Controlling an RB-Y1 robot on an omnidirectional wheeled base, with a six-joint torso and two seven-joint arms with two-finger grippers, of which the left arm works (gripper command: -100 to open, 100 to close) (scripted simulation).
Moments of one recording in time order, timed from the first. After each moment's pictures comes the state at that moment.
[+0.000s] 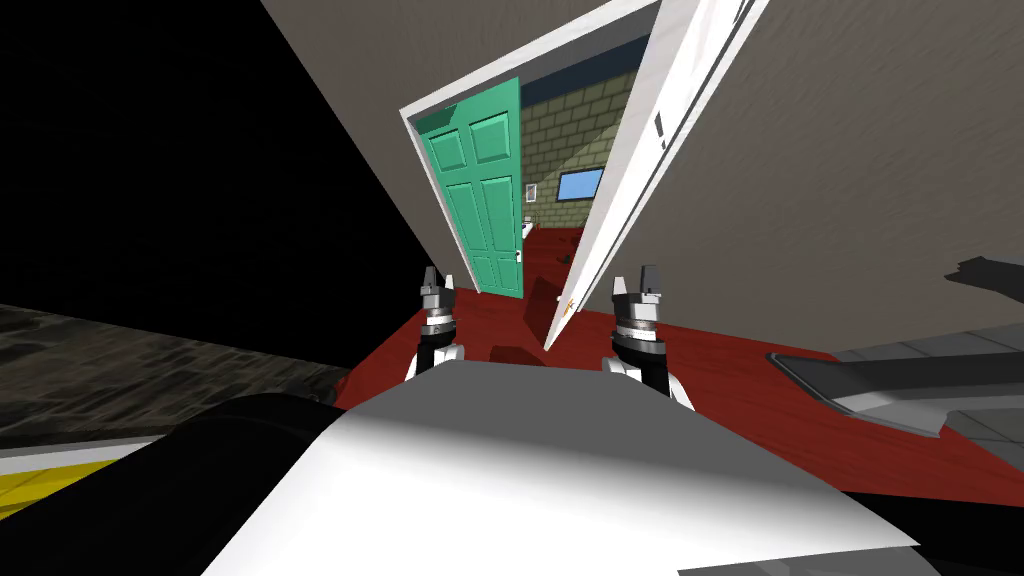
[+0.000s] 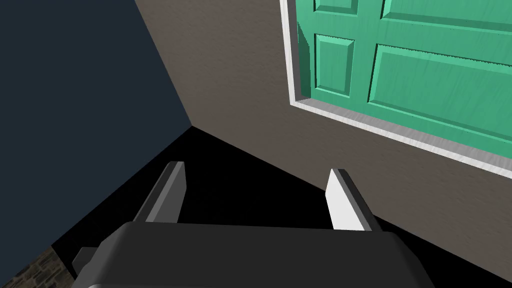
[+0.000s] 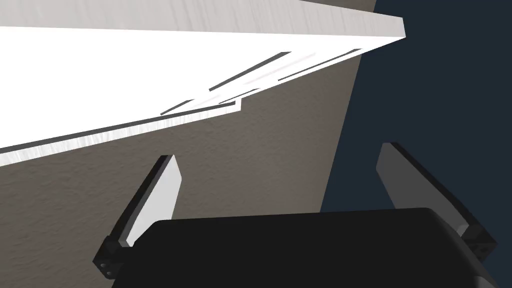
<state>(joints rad) 0.51 0.01 0.00 -2.31 -0.02 -0.43 0.08</state>
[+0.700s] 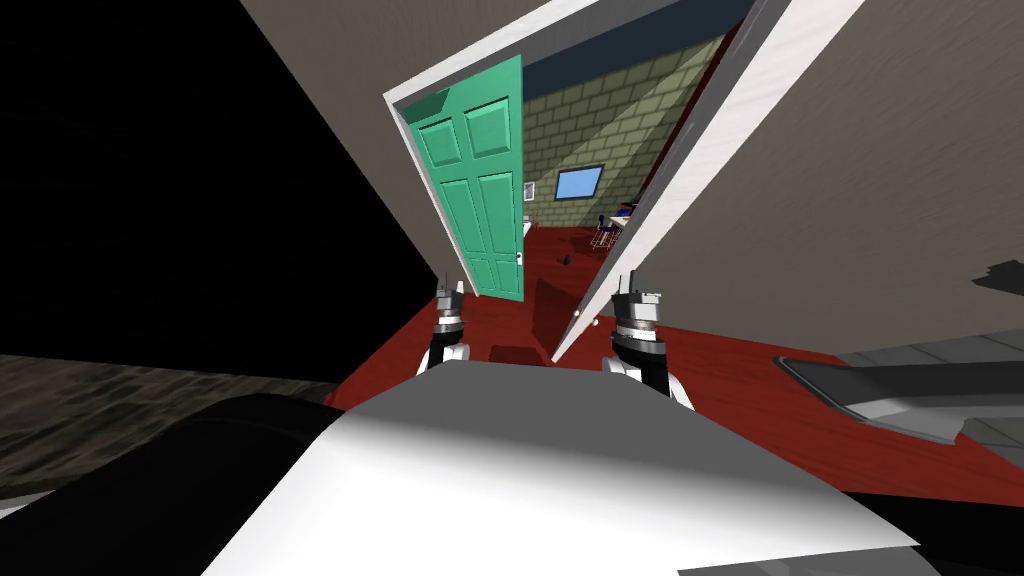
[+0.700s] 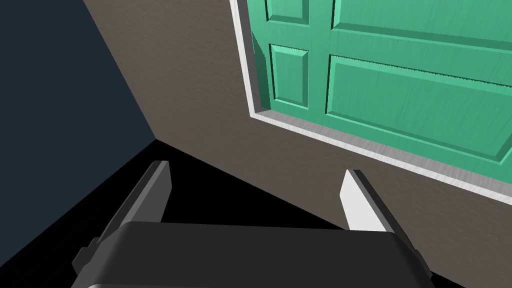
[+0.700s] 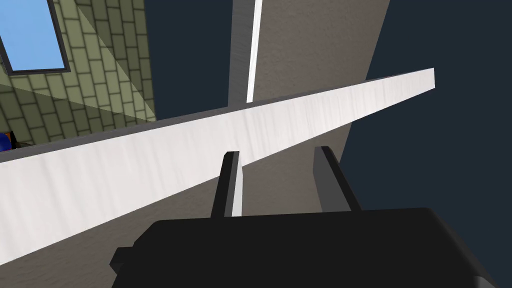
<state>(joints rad) 0.46 0.04 -0.02 -2.16 0.01 -0.46 0.04</state>
